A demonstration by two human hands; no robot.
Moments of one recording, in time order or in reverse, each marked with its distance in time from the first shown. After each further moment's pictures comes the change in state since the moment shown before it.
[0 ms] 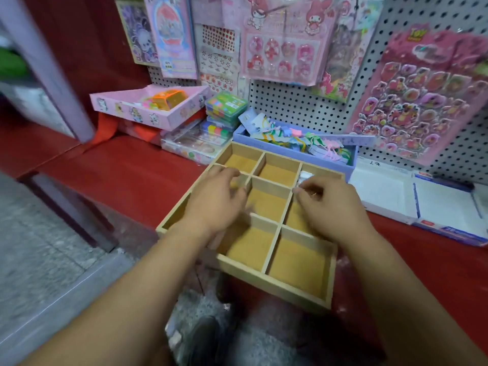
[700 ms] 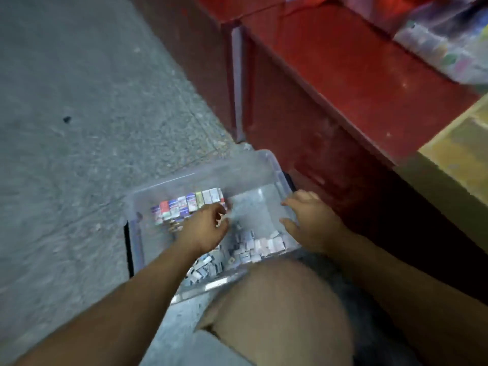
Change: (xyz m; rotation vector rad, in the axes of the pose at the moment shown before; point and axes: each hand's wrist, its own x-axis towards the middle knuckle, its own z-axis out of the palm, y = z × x) left_hand -0.315 -0.326 -0.004 -0.102 -0.123 -0.751; right_hand -0.127 -0.132 0.325 -0.277 -0.805 -0.650
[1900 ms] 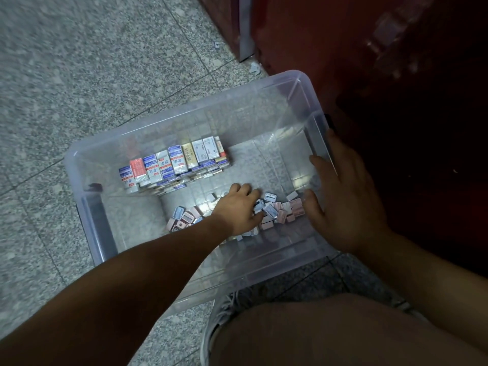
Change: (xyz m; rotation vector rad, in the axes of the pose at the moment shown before) left_hand 0.075 -0.097 0.164 0.323 -0.339 0.248; right_hand 0.034 0.019 0.099 -0.058 0.225 0.013
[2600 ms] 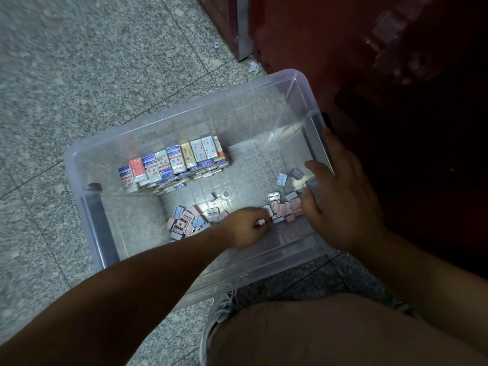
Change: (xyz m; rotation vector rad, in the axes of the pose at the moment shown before) left_hand -0.016 0.018 0.015 -0.407 -0.159 0.080; right_hand 0.000 0.004 0.003 0.022 -0.015 0.001
